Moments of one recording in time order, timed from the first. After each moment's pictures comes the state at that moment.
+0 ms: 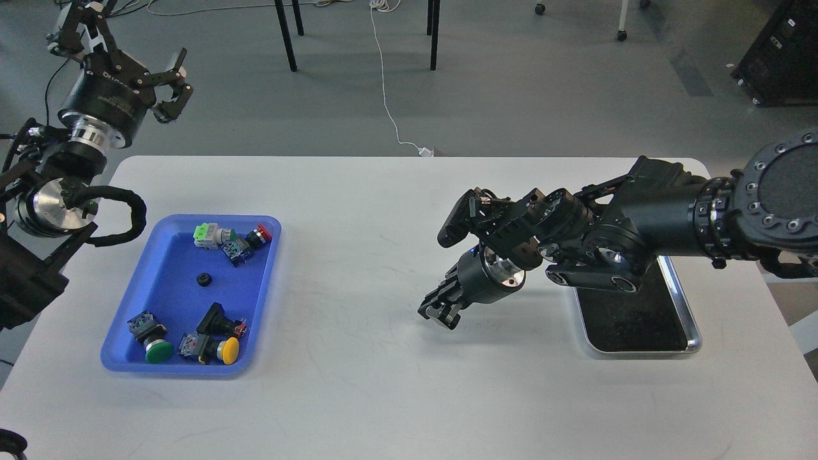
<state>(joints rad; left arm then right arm) -0.78 0.58 -0.74 -0.88 -0.15 -0.33 -0.39 1.48 -0.01 -0.83 0.98 -1.15 0.14 0.45</state>
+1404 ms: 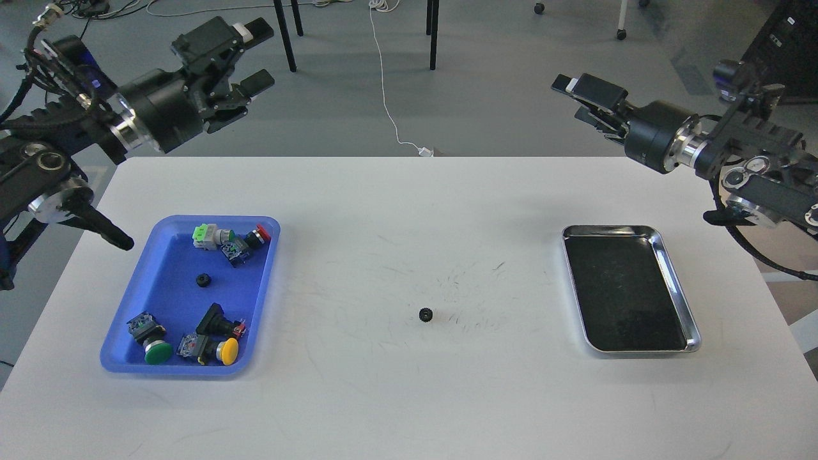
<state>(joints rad) -0.83 0.65 -0.73 -1.19 0.91 -0.44 -0.37 1.12 -0.66 0.03 0.95 -0.57 0.09 0.46</state>
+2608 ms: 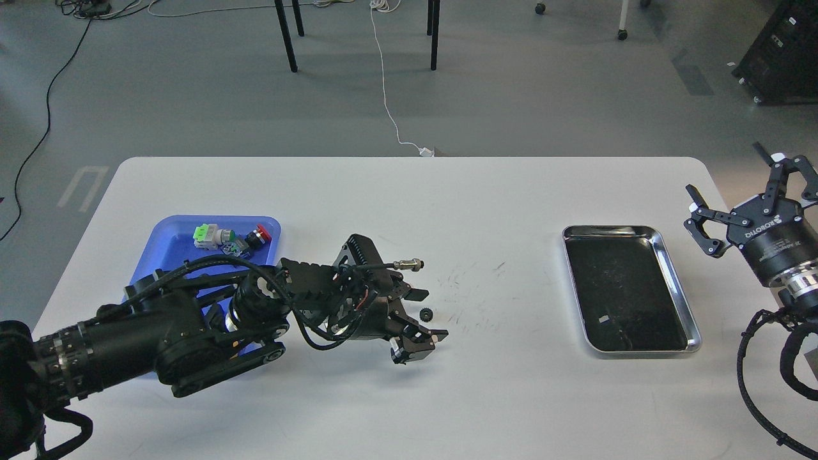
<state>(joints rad) -0.79 0.26 -0.26 -1.24 2.18 -0.30 -0.24 0.33 -0.80 0.70 1.12 0.21 0.49 0.49</state>
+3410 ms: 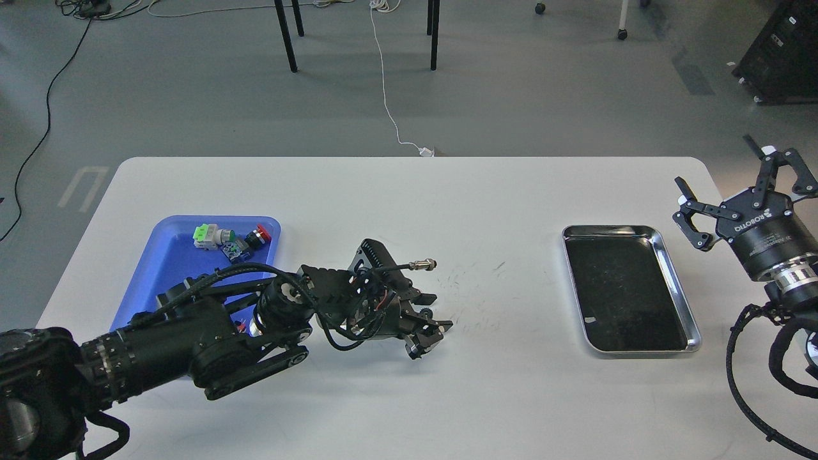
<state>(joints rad) -0.76 0.17 -0.26 -1.11 2.18 -0.29 -0.21 0.33 -0.79 0.72 1.16 0.21 0.48 0.49</state>
